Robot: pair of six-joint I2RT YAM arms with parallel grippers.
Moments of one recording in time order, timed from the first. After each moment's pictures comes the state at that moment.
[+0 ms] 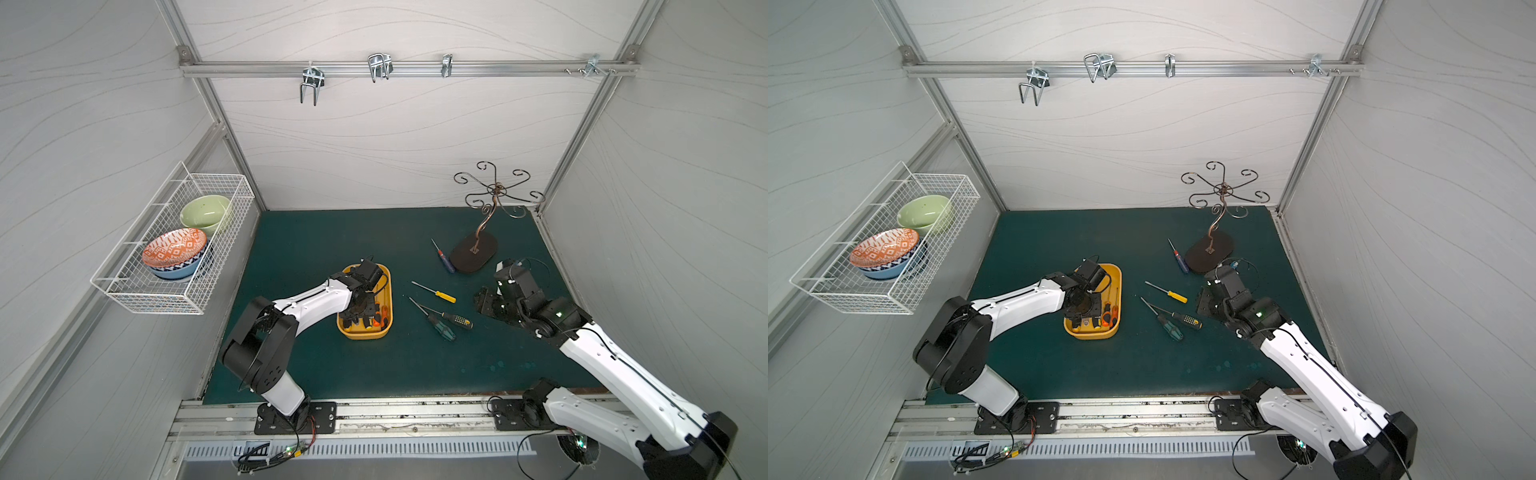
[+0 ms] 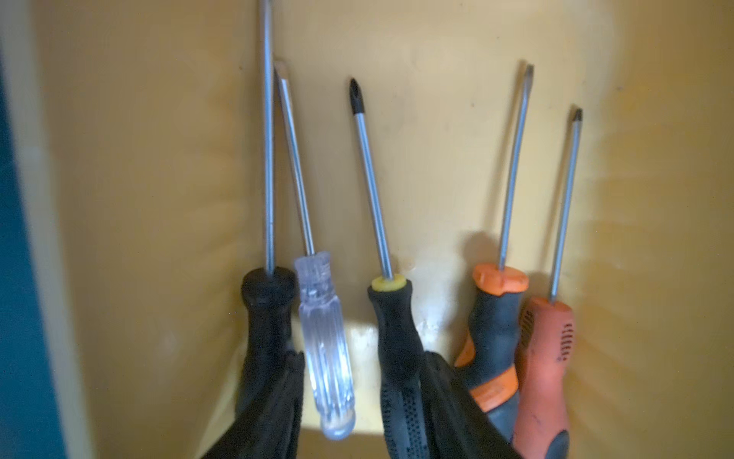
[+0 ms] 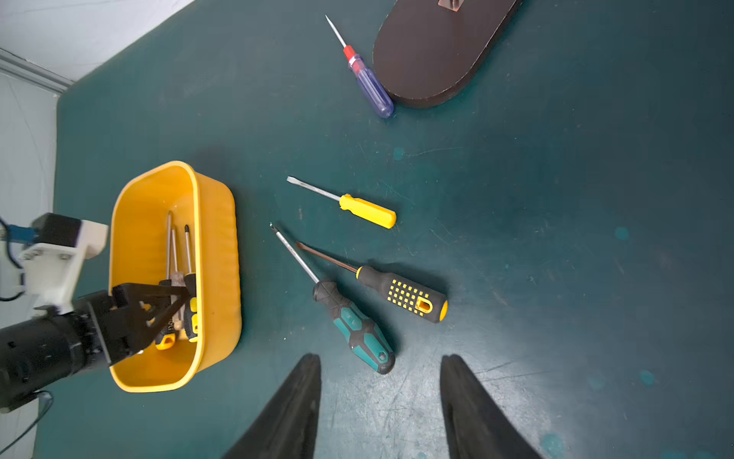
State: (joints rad) left arm -0.55 1.57 0.95 -0.69 -0.17 -0.65; right arm 0.63 0.94 0.89 -0.83 0.14 0.73
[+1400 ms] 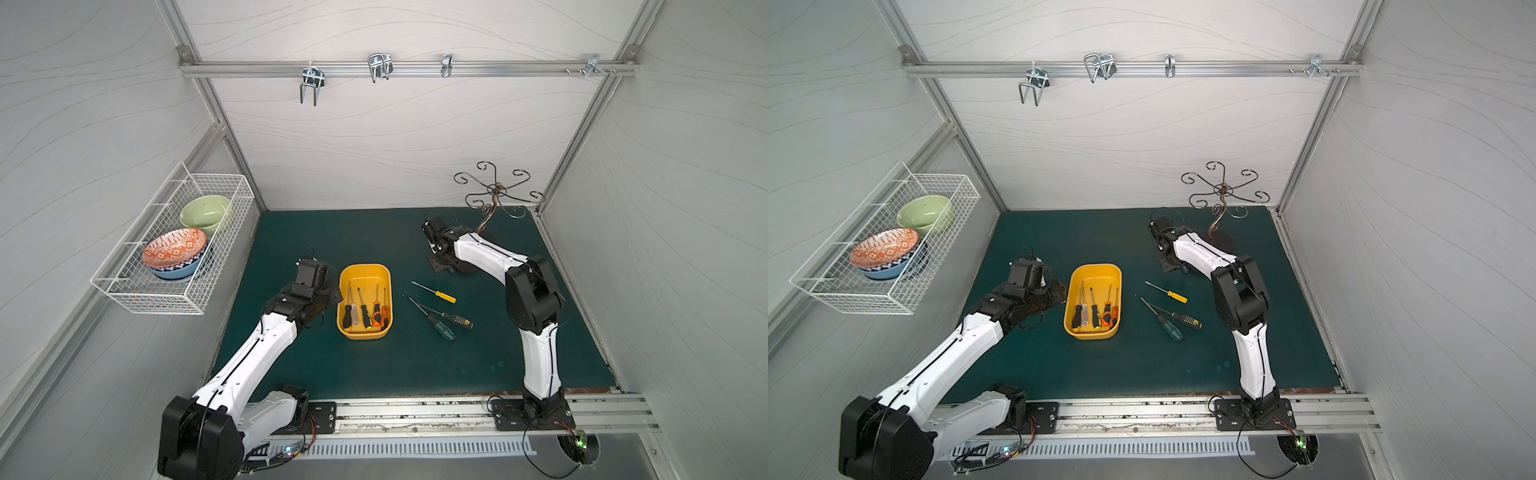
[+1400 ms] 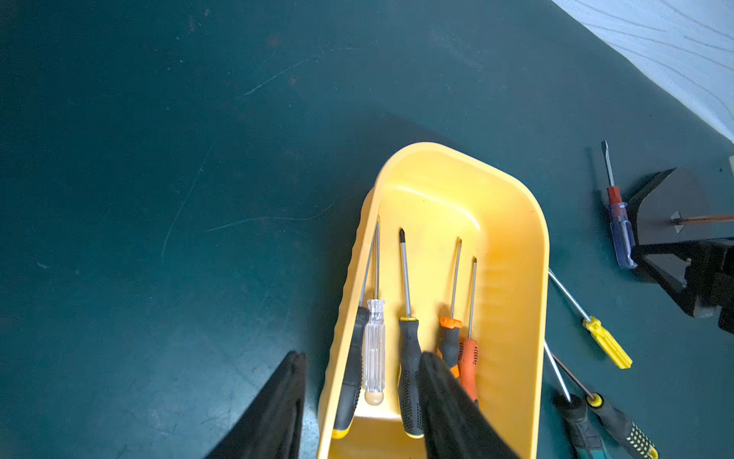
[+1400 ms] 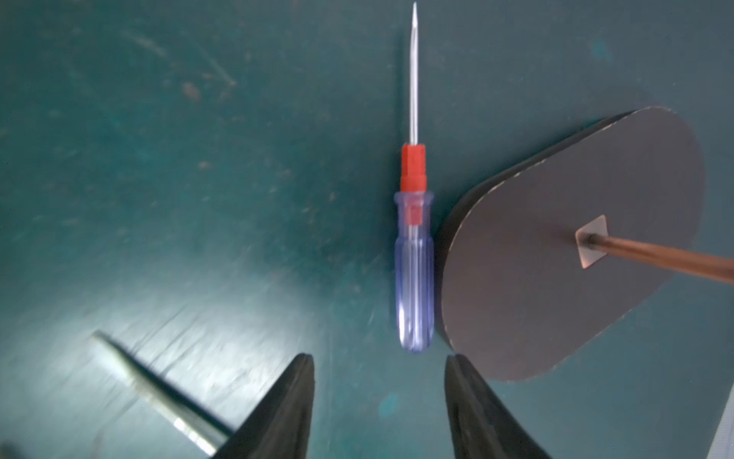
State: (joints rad) left arm -0.26 1.07 0.77 -0.58 -0.07 -0.63; right arm 0.58 2.12 1.69 -0.80 0.33 0.02
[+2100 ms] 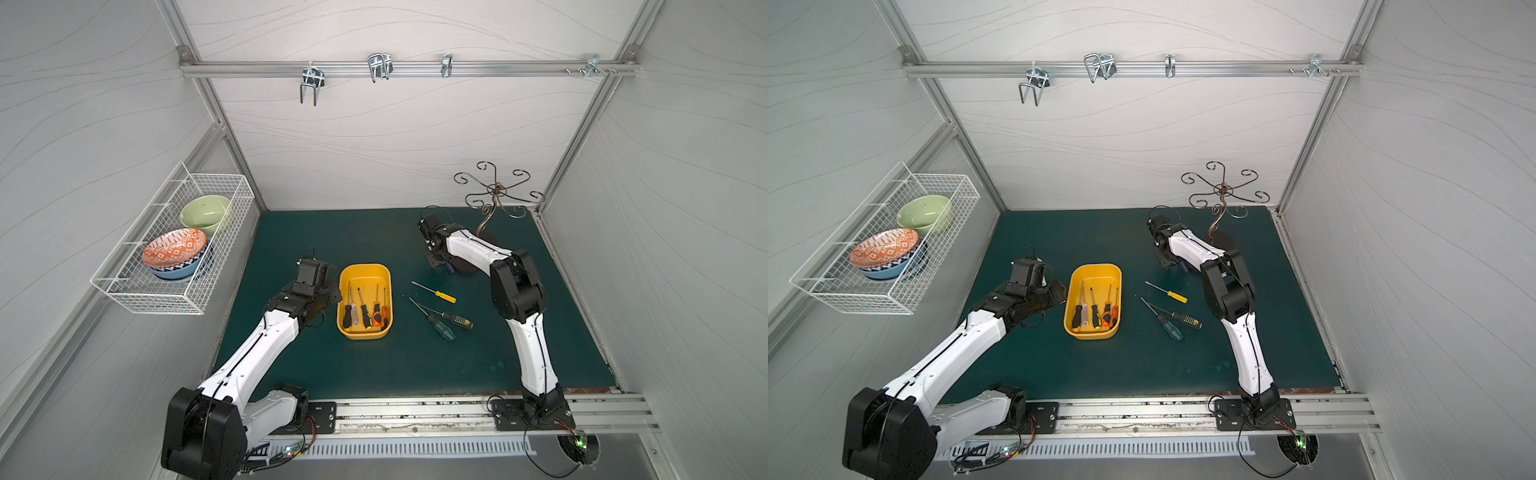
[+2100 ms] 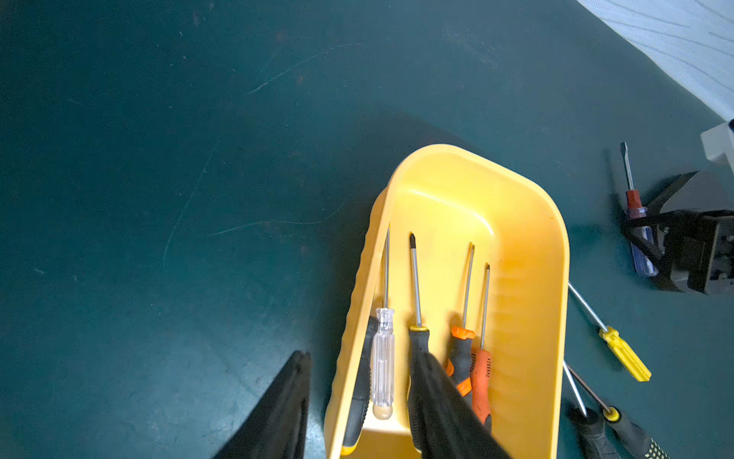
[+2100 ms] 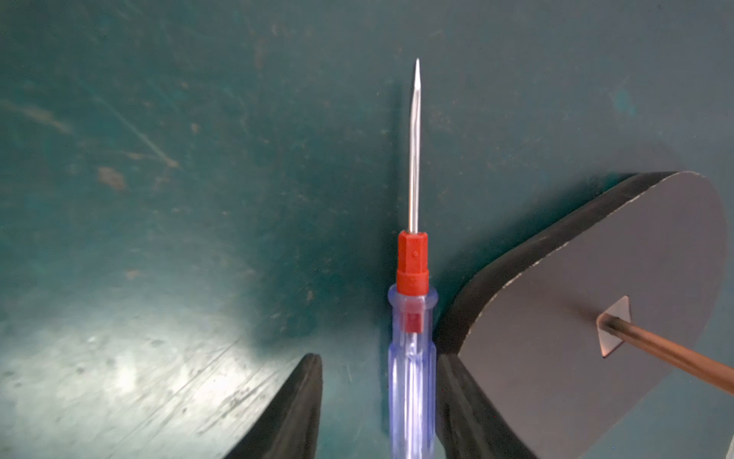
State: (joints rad) left arm -0.24 1.10 0.75 -0.55 -0.07 -0.63; right arm 0.55 2.28 1.85 -0.80 0.33 -0.01
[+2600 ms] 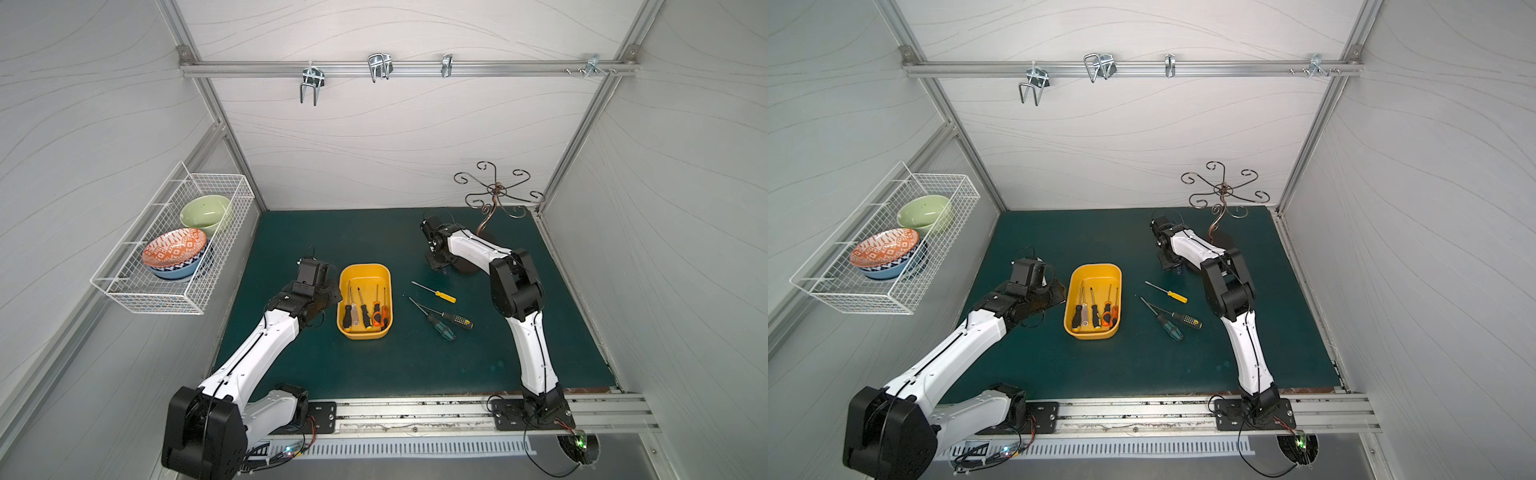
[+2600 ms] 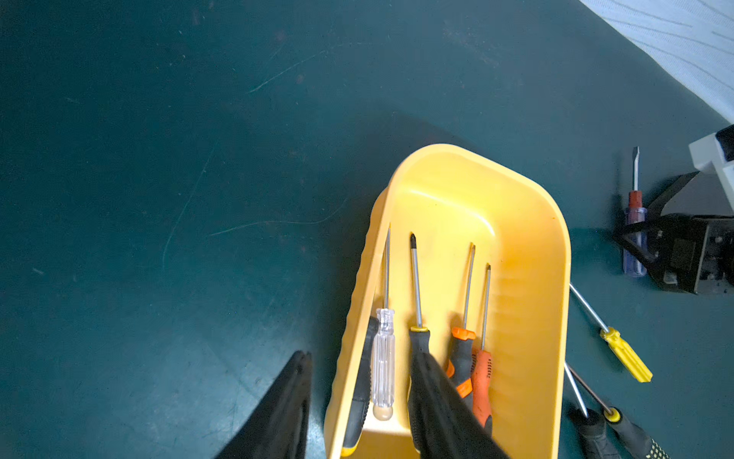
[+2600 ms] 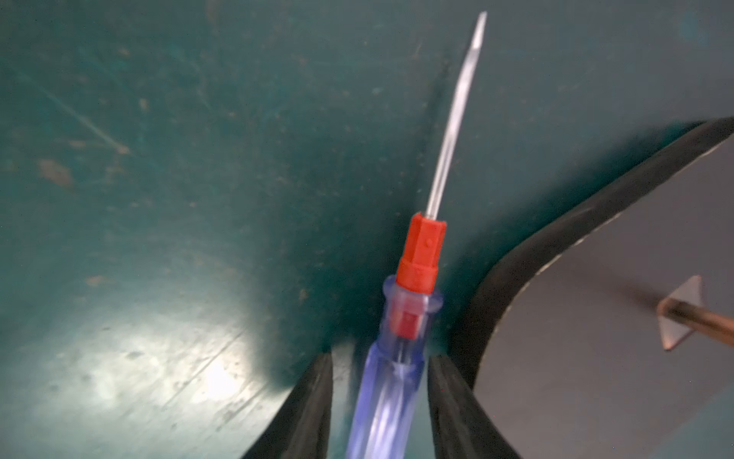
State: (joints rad) left arm -0.24 1.11 0.75 -0.55 -0.07 -0.63; right arm 0.54 2.29 1.84 -0.83 0.23 0.09
